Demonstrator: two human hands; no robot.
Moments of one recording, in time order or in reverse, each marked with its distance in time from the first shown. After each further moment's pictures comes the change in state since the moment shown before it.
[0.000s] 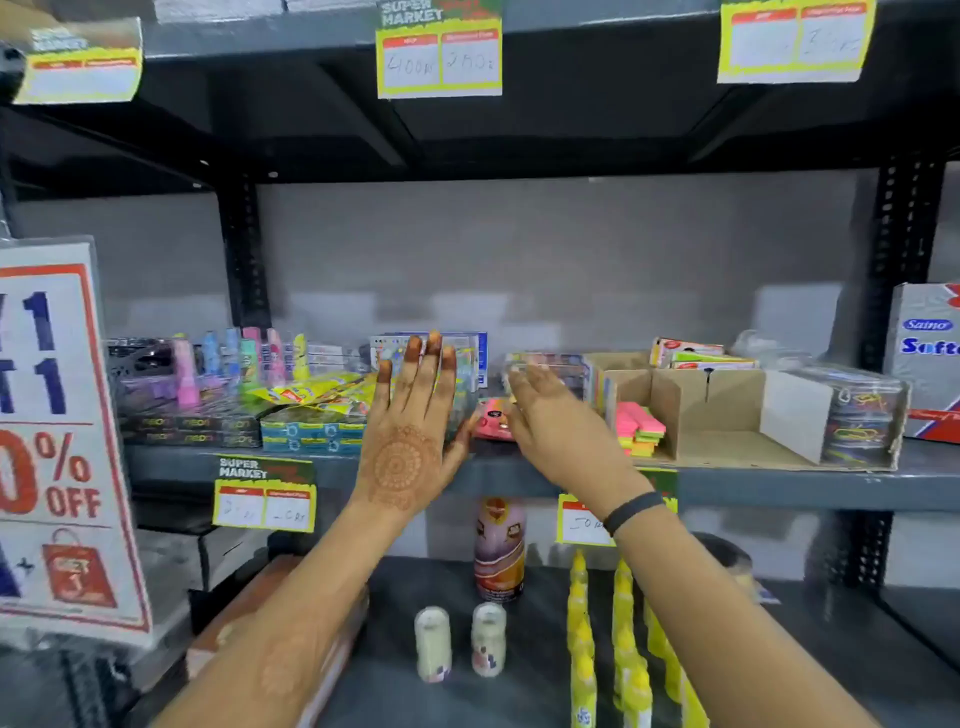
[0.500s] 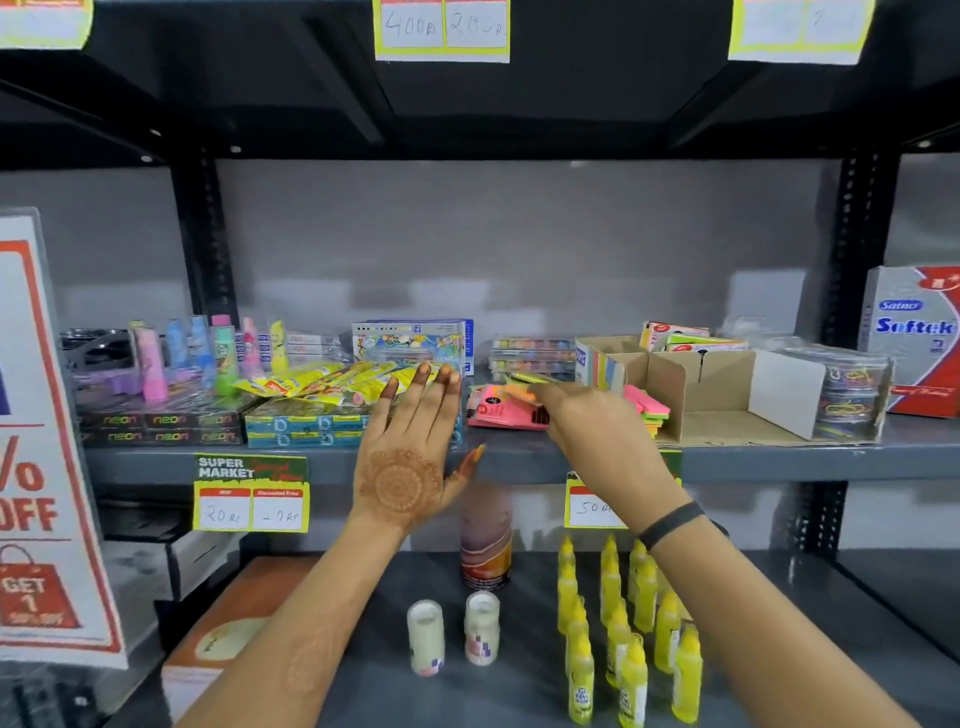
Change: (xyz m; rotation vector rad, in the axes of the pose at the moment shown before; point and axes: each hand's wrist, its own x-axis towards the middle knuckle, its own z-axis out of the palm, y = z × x) left_hand -0.024 -0.003 0.014 -0.002 -0.016 0.082; right_hand -0.025 -0.001 -0.012 -0.261 0.138 -0.036
